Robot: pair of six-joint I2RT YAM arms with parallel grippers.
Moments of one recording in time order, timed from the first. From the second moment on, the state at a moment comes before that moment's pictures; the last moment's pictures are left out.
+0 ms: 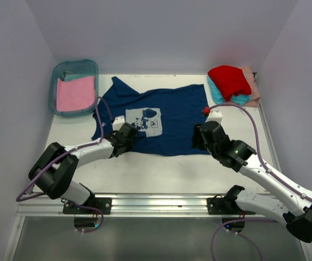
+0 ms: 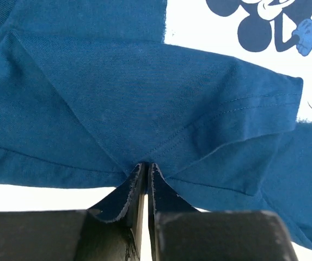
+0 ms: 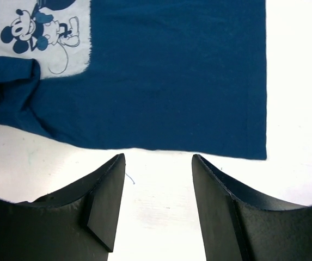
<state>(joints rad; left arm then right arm) -0.63 1.49 0.69 -0.25 -0.43 -0.80 0.75 0.95 0.86 -0.62 0.46 0.52</state>
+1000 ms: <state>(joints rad) -0.63 0.90 0.77 -0.62 -0.33 -0.78 0.33 0.95 0.54 -0.62 0.52 0.76</state>
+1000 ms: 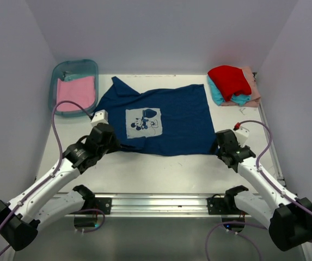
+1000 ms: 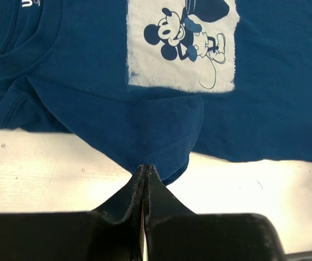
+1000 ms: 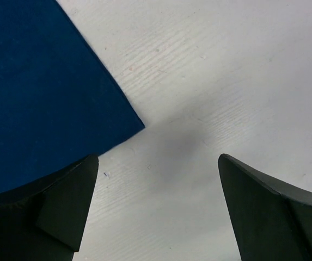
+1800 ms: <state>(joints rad) -0.63 0.72 0.84 -0.88 -0.27 -0.83 0.21 1.10 0.46 -0.32 0.32 0.79</state>
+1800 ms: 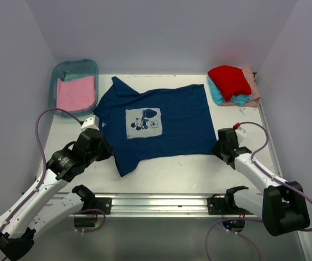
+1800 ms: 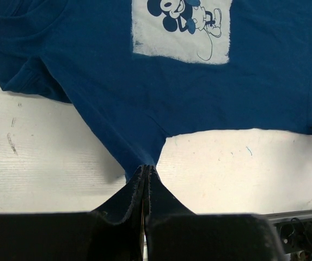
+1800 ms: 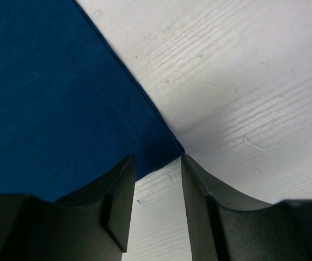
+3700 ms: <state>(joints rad) -0.63 0.55 0.86 -1.06 -0.37 -0.84 0.21 0.83 0.64 -0.73 0.22 0.72</state>
